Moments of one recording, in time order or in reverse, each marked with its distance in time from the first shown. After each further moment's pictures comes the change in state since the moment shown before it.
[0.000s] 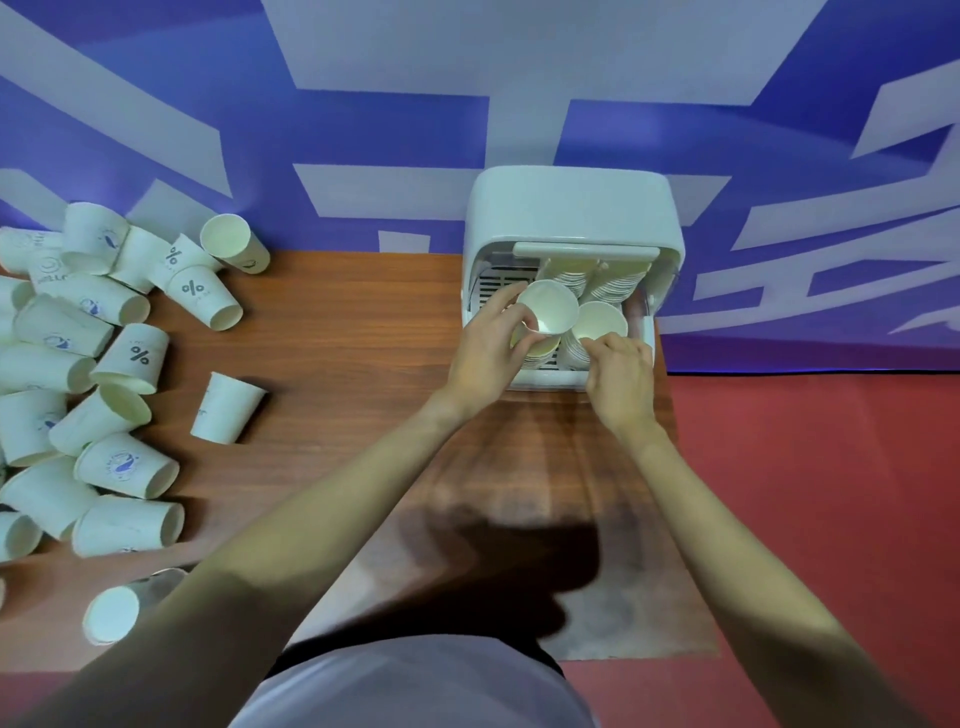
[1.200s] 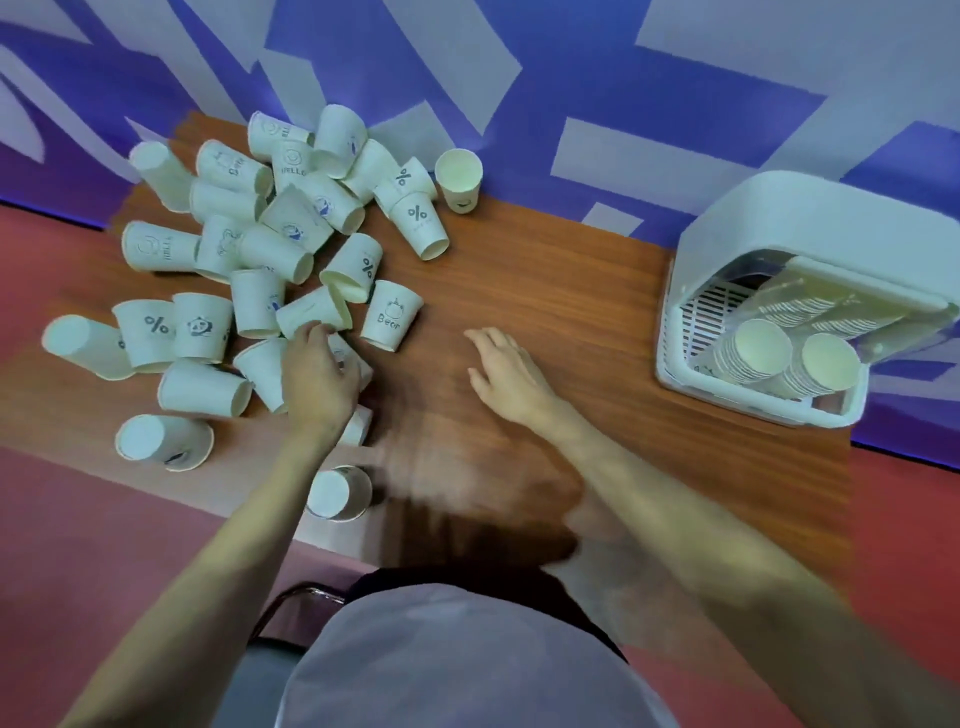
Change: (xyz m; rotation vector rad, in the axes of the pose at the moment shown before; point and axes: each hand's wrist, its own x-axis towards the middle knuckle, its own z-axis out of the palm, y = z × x) left_hand -0.238 -0.176 -0.276 0.448 0.349 -0.825; right_hand -0.039 -0.356 0.051 0.196 -0.681 -0.504
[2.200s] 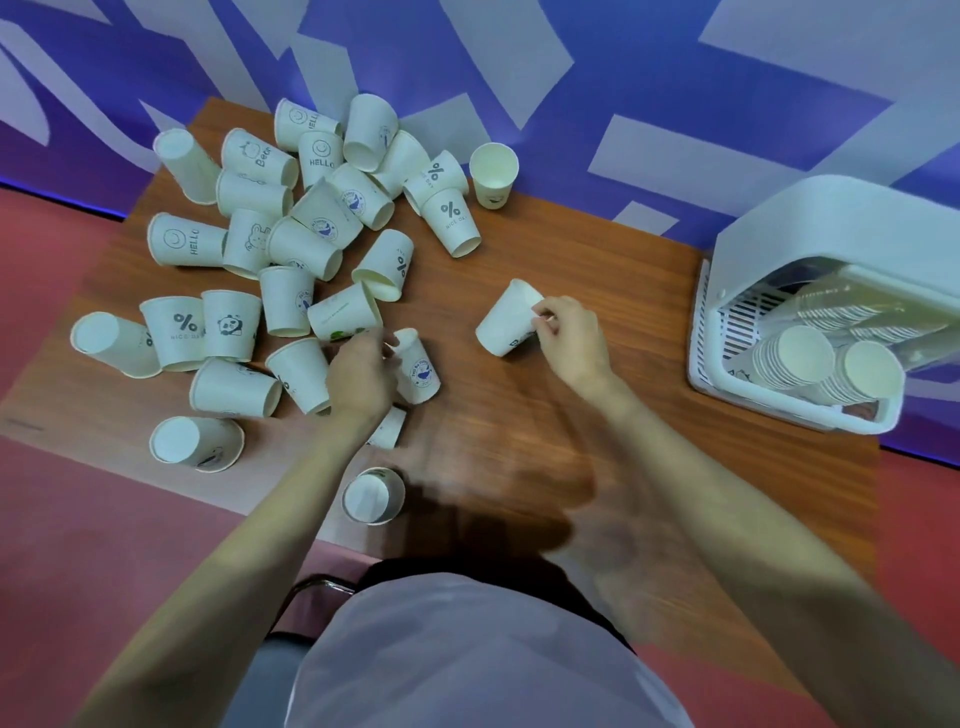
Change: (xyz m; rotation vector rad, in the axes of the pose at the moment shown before) left_hand 0.021 -0.009 0.006 -0.060 -0.237 -0.049; right_hand 0.035 0.032 -0.008 0.189 0.453 0.217
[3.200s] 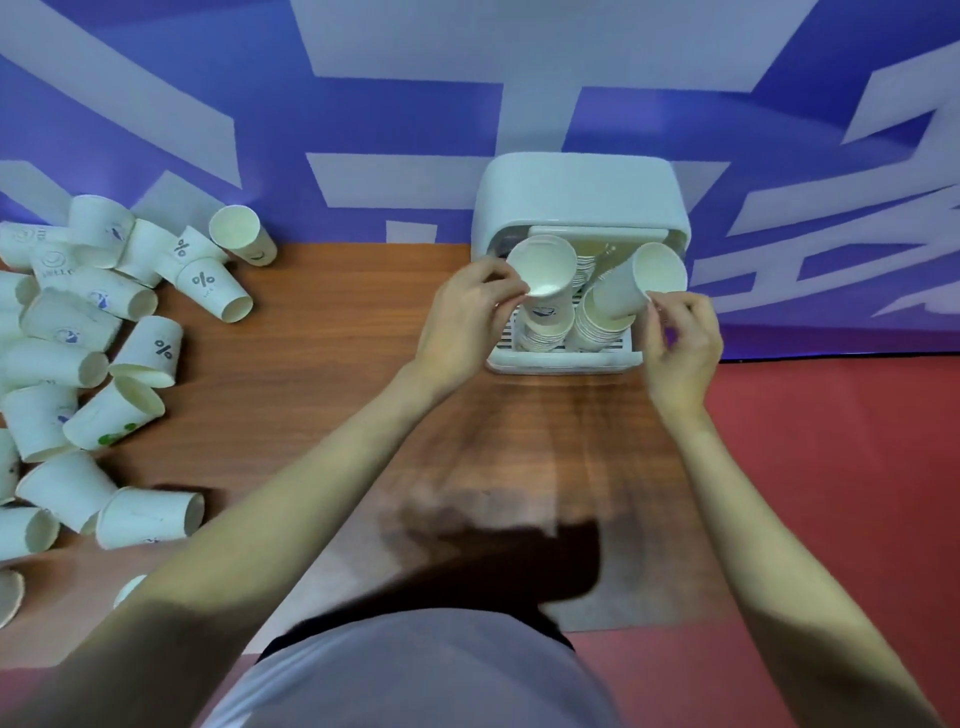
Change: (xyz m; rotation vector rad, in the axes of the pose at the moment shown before) left_hand -0.086 0.335 0.133 -0.156 -0.022 1.056; right_hand -0.126 0.267 -0.215 0.036 0.921 0.039
